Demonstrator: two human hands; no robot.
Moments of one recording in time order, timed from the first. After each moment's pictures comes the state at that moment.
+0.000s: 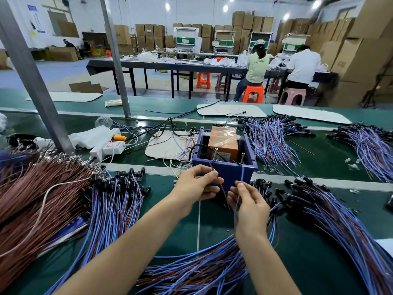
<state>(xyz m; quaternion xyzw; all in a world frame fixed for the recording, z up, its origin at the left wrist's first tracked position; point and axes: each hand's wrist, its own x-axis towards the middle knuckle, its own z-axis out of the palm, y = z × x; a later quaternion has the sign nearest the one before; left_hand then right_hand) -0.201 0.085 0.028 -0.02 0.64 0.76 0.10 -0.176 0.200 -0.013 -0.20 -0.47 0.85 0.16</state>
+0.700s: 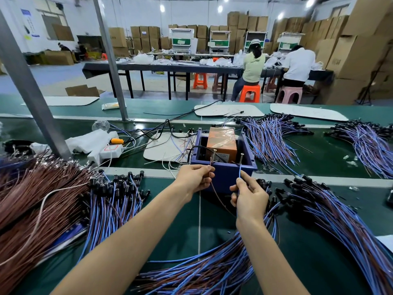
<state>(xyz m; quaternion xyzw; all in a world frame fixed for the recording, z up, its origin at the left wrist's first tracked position) -0.244 0.086 0.019 -0.09 0.65 0.74 0.11 -0.204 0.205 -0.014 -0.21 -0.53 0.80 0.18</state>
